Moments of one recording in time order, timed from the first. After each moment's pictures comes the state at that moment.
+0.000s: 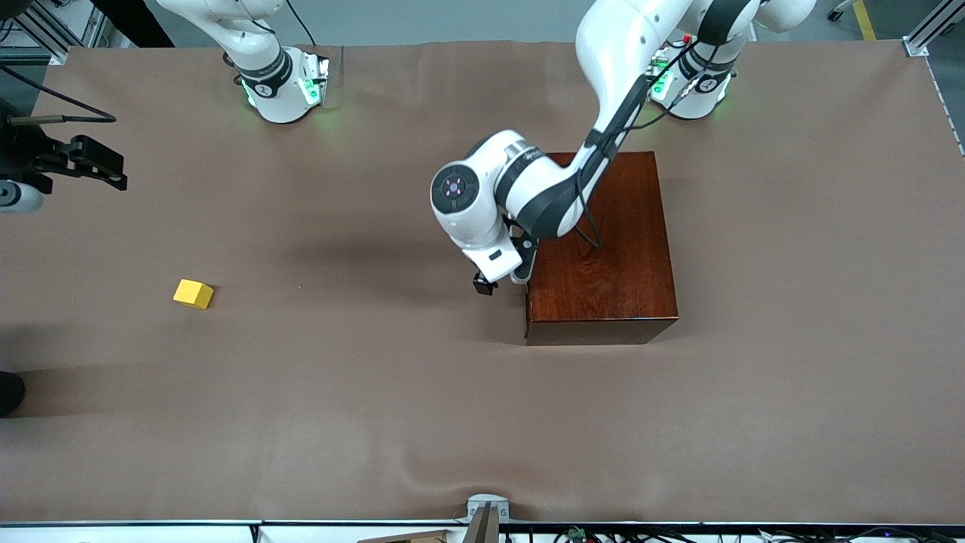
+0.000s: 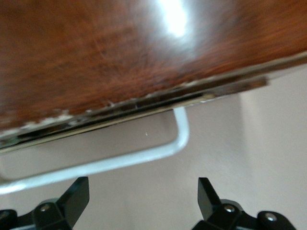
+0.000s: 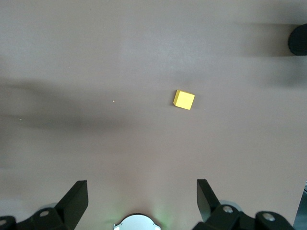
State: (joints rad) left arm -0.84 0.78 0.03 -1.16 0.05 1.83 -2.12; right arm -0.10 0.08 0.16 -1.36 -0.08 1.31 -0.03
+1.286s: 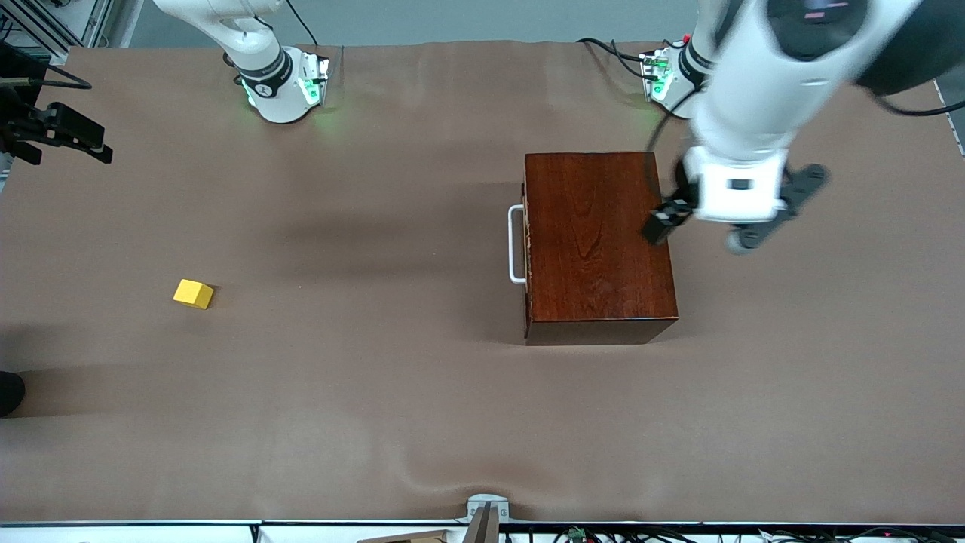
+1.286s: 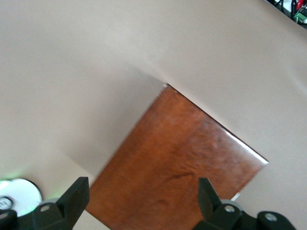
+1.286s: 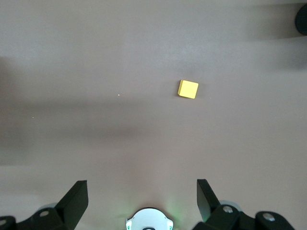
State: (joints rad) left arm -0.46 0.28 0.05 -1.20 0.05 1.41 -1.02; right arm 0.01 -0.04 -0.03 -1.48 -0.01 1.34 -0.03
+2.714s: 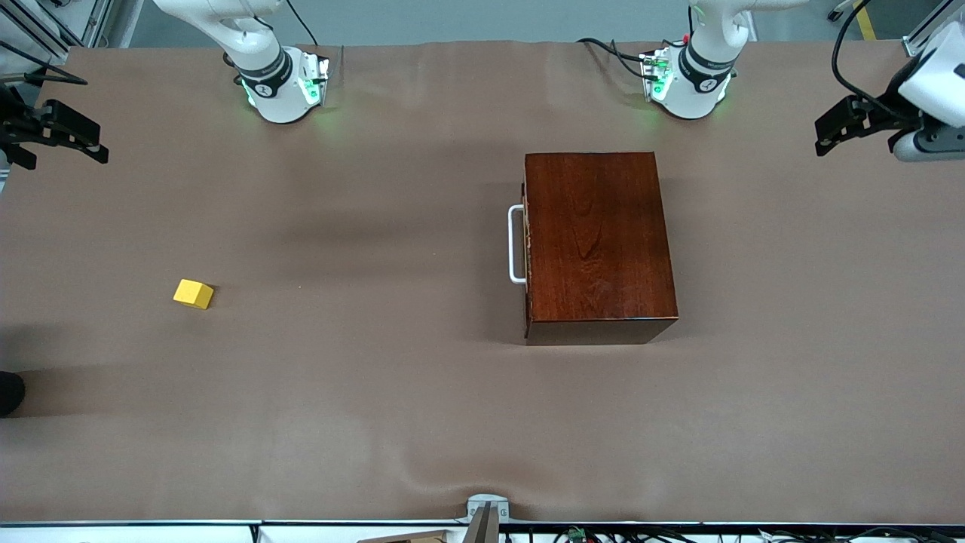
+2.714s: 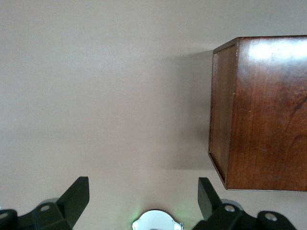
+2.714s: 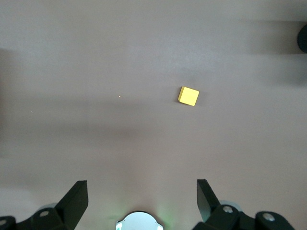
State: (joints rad) left arm -0.02 -0.14 -0.09 -1.64 0.04 1.44 -0.08; right arm 0.00 -0.04 -0.02 -1.48 -0.01 1.35 -0.11
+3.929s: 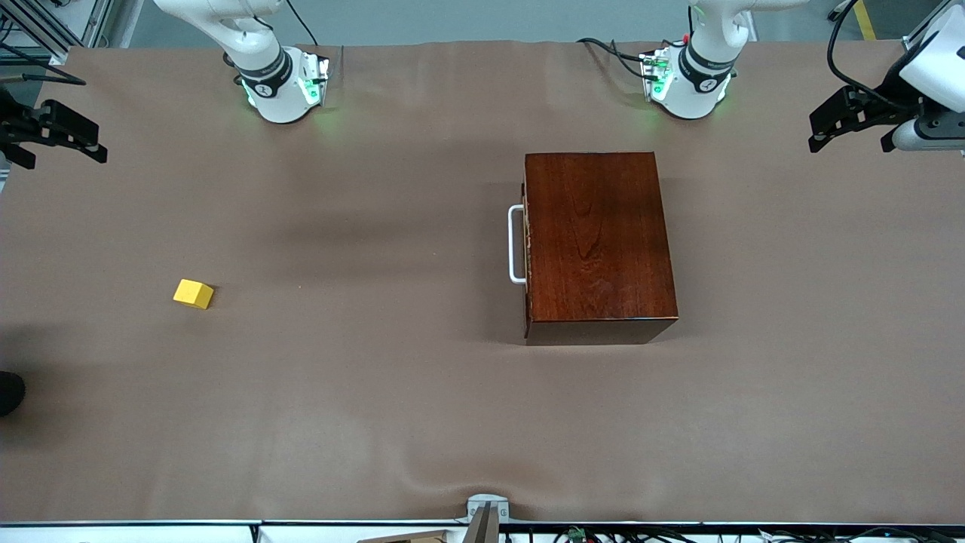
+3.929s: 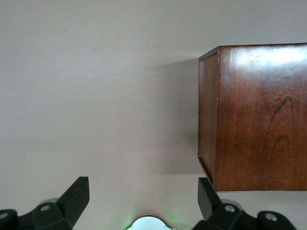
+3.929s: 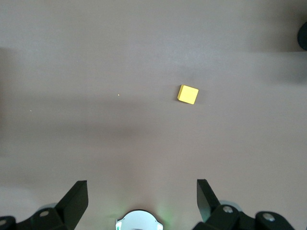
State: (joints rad) left arm -0.02 -0.14 -0.09 -1.63 0.01 1.46 -0.08; right arm 0.00 -0.04 -0.02 -1.48 -0.01 1.35 -0.11
